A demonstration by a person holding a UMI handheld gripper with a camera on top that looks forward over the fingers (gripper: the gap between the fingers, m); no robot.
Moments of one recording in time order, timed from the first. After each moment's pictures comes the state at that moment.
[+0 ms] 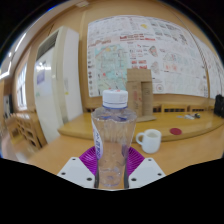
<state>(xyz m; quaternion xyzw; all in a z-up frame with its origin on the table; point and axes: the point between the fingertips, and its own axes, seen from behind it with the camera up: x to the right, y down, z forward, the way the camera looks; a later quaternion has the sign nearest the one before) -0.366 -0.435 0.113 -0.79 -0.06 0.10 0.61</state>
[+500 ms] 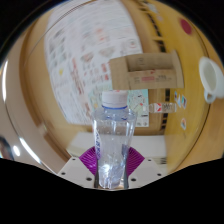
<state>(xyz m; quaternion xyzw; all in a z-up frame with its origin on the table) -0.385 -0.293 0.307 -0.48 0.29 0.72 0.41</state>
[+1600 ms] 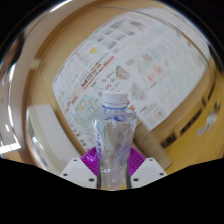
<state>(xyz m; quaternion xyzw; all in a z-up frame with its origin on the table) -0.197 -0.163 0.343 -0.63 0.11 0.36 0.67</state>
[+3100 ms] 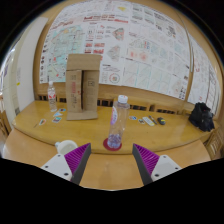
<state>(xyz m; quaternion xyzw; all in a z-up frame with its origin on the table) -0.057 -0.297 0.143 -0.85 -0.01 -0.07 0.52</state>
